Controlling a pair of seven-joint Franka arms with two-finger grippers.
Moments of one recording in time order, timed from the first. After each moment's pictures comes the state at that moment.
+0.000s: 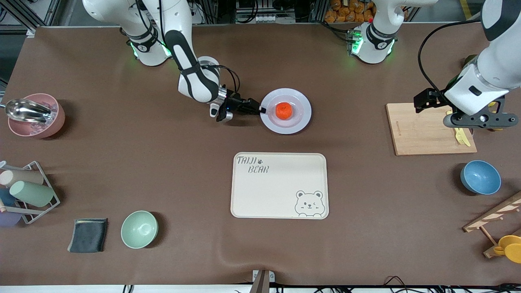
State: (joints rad) left arm -0.12 0.04 -0.03 -1.58 0.03 1.51 -0.08; right arm 0.90 0.49 -0.03 -2.28 2.39 2.37 -1.09
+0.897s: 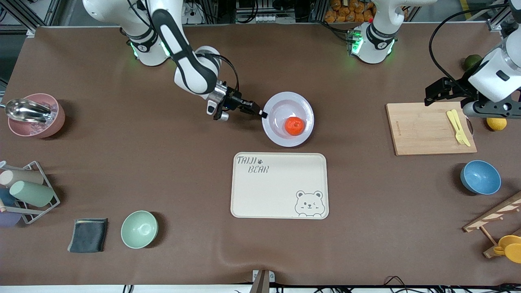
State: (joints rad) left arm -0.08 0.00 -0.02 -1.59 -0.03 1.51 -0.03; right arm 0.89 0.31 -0.06 -2.22 2.41 2.54 -0.88
